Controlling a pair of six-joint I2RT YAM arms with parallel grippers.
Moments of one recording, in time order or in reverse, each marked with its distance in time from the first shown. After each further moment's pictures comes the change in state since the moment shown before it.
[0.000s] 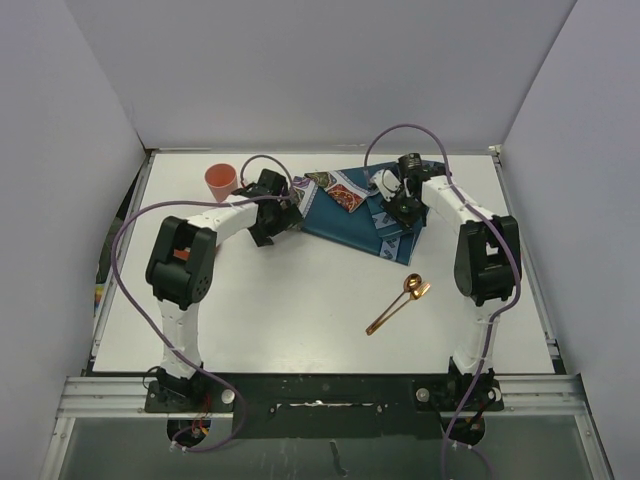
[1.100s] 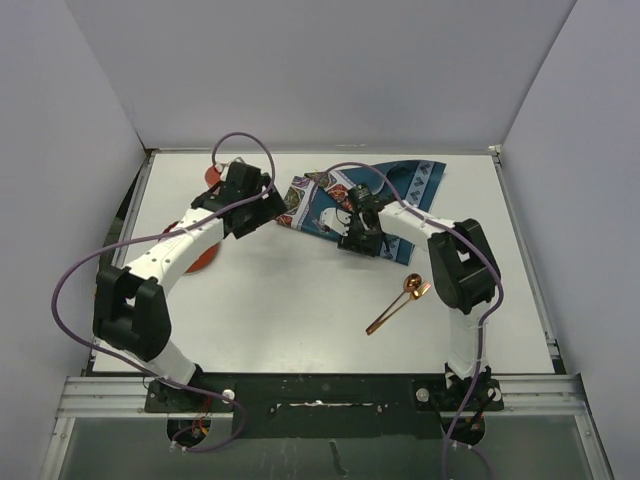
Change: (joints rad) left arm 0.004 -0.419 -0.151 -0.043 -0.069 0.054; right arm 0.280 0.004 -0.171 0.180 0.005 -0.248
